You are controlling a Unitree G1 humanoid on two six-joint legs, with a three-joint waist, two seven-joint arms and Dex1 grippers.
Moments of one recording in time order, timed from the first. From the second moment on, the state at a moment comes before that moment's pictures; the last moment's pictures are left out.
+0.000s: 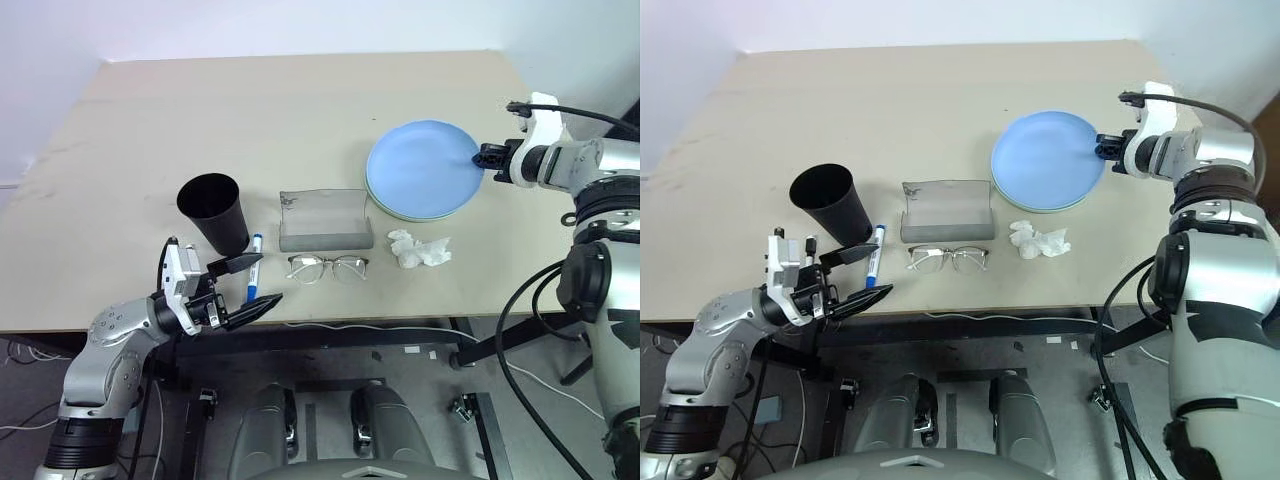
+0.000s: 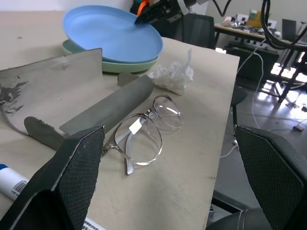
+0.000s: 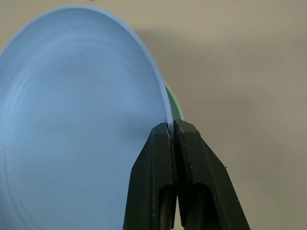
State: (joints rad) left arm -0.04 0.55 0.13 -0.21 -0.60 0.23 -1.09; right arm -1.30 -0.66 -0.14 1.17 0.16 0.73 0.55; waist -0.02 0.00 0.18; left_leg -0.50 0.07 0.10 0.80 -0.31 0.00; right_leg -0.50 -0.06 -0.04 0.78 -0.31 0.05
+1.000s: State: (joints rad) left arm -0.02 0.55 0.13 -0.22 -0.60 0.22 -1.06; right arm -1.19 -0.71 -0.04 0.80 0.11 0.67 0.90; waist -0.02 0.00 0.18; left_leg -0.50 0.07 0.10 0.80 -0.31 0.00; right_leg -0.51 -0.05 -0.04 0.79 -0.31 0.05
